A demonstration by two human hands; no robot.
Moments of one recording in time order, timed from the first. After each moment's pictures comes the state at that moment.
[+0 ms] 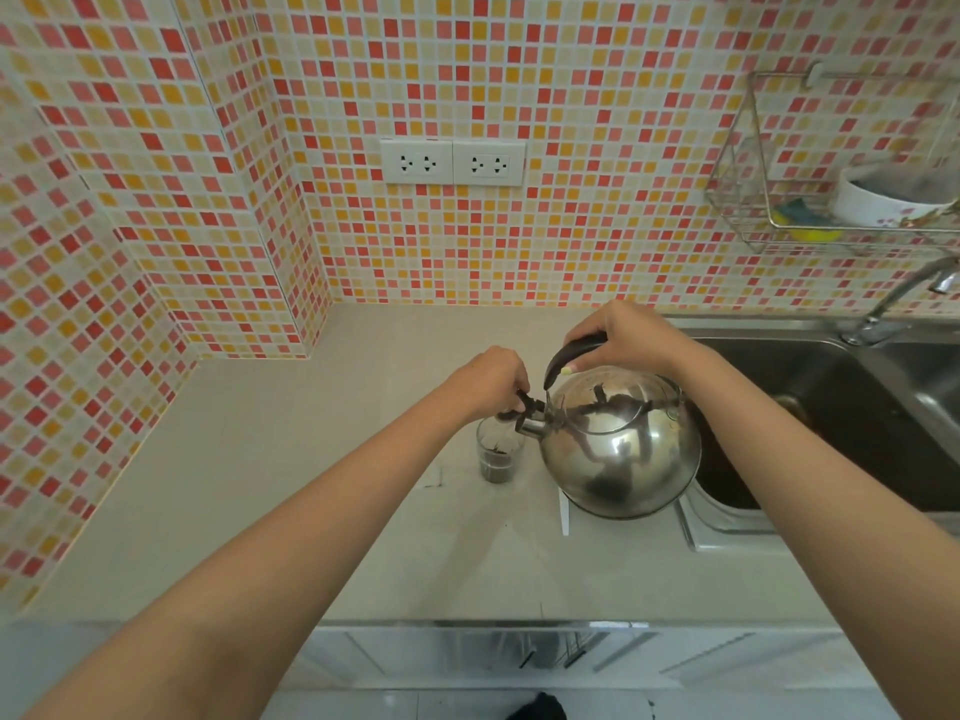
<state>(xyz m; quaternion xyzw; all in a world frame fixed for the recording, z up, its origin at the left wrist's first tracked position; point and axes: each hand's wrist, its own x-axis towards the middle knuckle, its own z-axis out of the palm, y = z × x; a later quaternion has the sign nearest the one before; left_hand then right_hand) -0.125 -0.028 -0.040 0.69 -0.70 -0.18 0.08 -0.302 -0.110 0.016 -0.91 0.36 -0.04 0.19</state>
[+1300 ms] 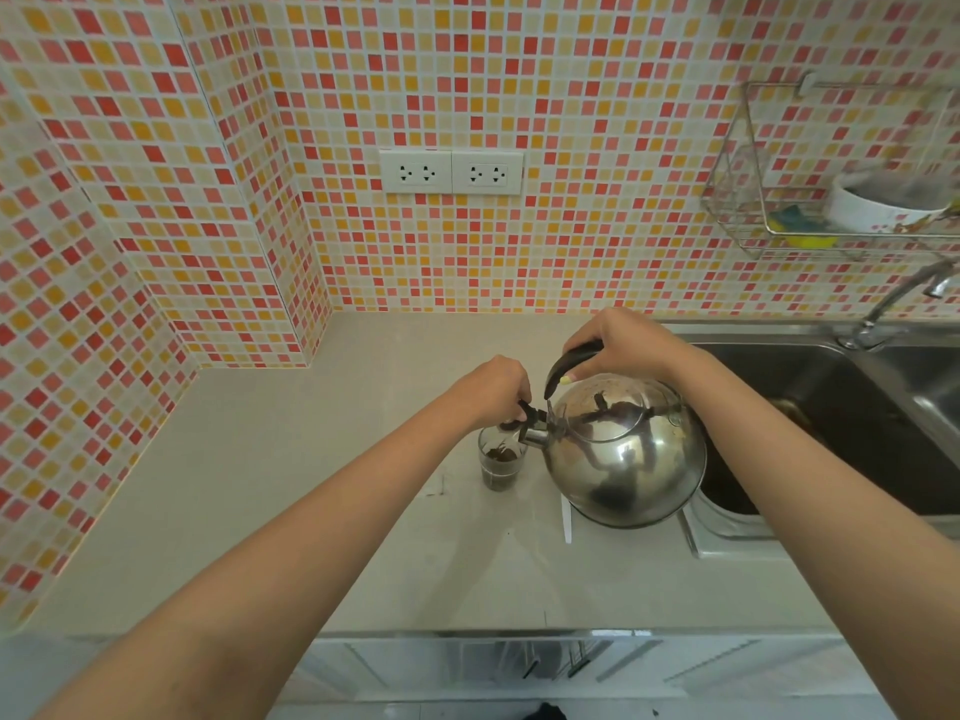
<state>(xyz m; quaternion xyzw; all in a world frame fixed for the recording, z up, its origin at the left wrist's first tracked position) -0.125 -0.031 -0.044 0.69 -0.70 -0.19 0.06 -0.297 -0.109 0.018 -0.92 0.36 -0.02 0.18</state>
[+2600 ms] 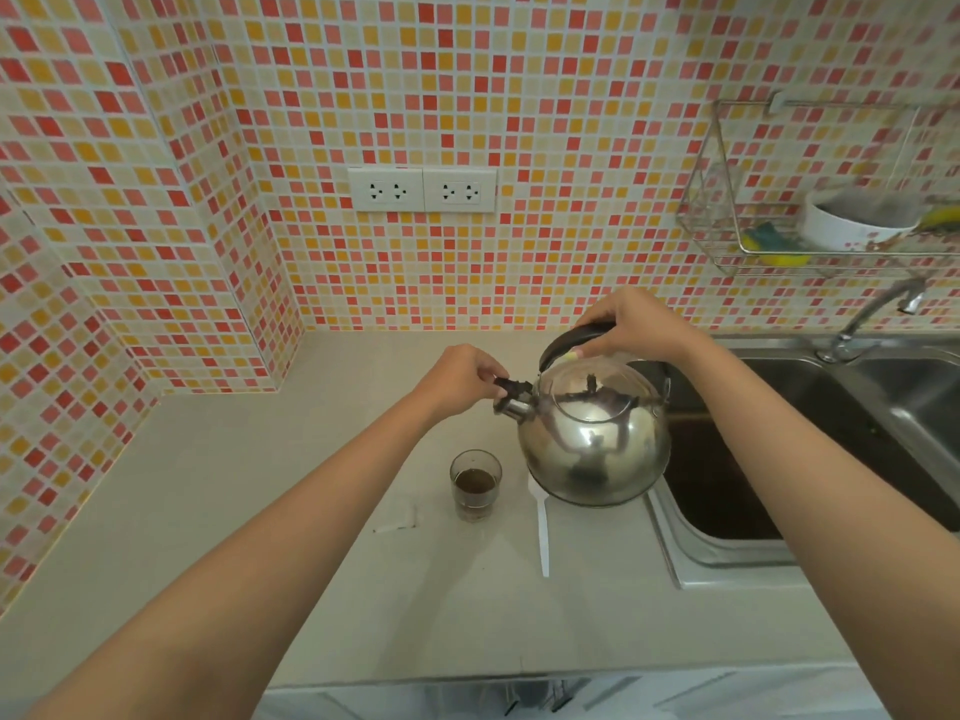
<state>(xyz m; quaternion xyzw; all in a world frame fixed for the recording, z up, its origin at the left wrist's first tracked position) -0.108 -0.071 -0.040 0.70 -0.62 -0.26 0.27 -0.324 -0.164 0.036 -0.88 0.38 -0.12 0.25</state>
